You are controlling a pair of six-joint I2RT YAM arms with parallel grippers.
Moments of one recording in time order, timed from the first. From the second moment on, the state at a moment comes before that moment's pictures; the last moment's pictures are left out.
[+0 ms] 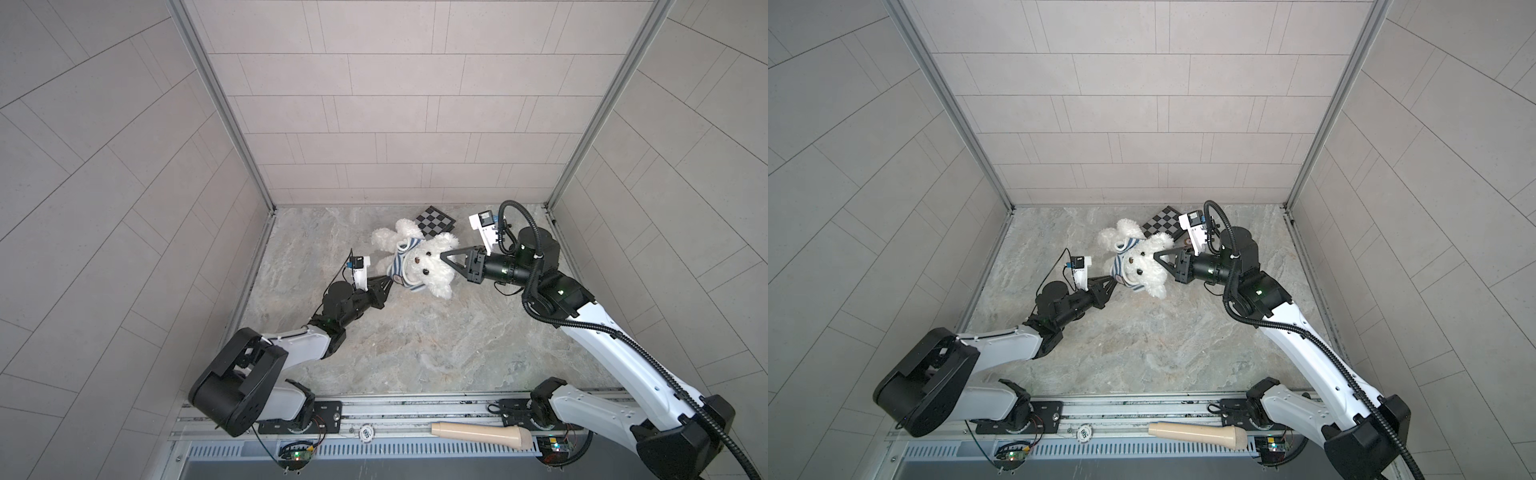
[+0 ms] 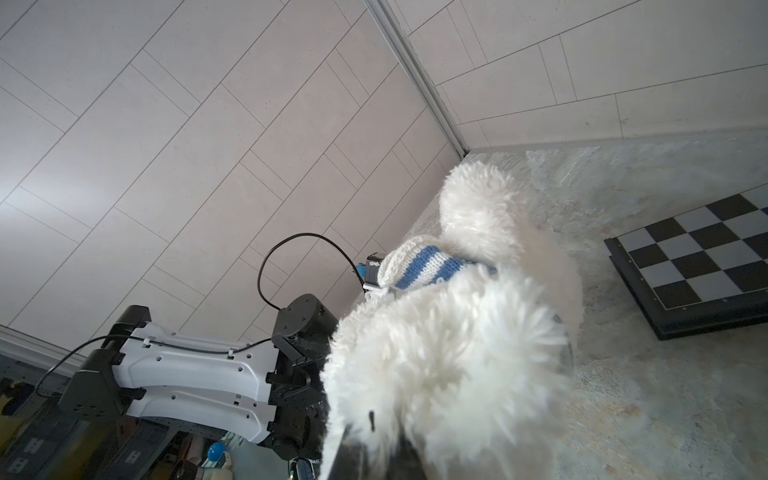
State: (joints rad) left arm -0.51 1.33 0.34 0.83 0.28 -0.57; right arm 0.45 1.05 1.04 -0.19 -0.65 0.53
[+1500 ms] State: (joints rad) left arm -0.51 0.75 0.46 -0.06 0.25 -0.62; right arm 0.59 1.20 1.07 -0.48 -0.59 -0.94
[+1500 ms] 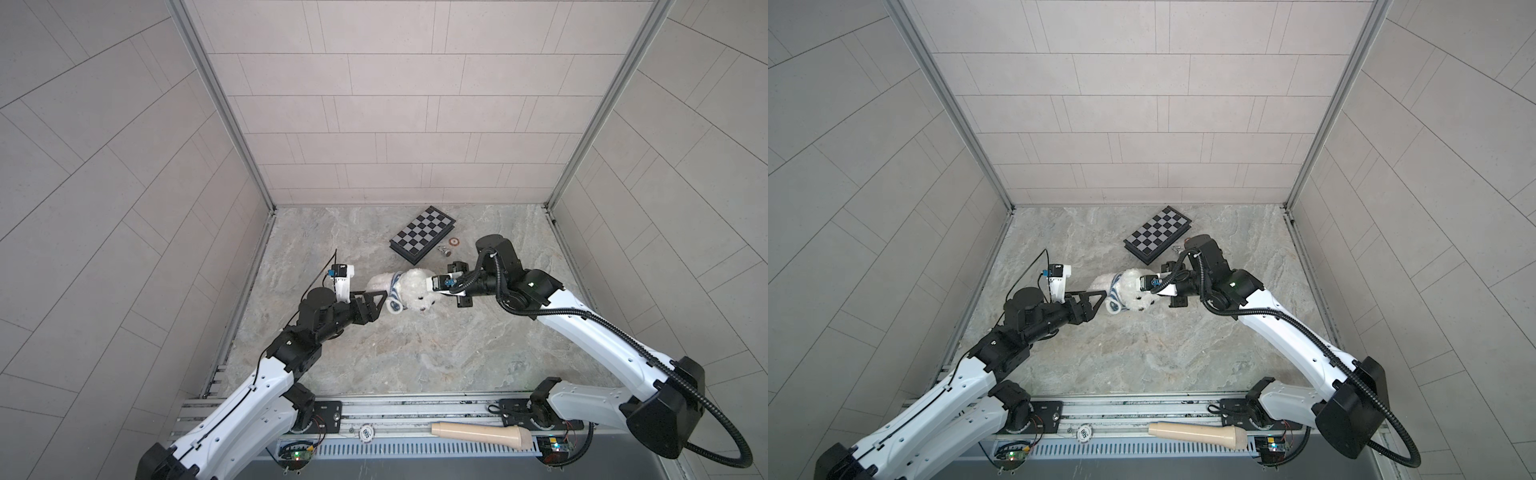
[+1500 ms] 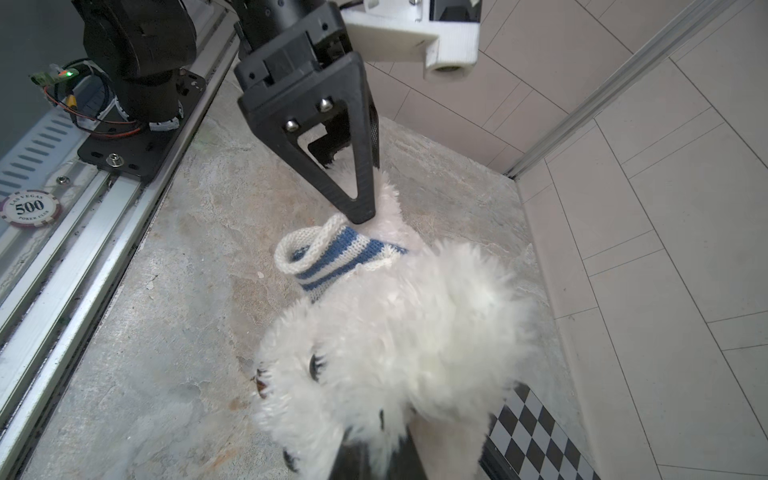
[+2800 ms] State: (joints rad) left arm -0.69 0.79 0.26 0.12 0.07 -0.53; right arm 0.78 1.22 0.89 -0.31 -0.33 -0.47
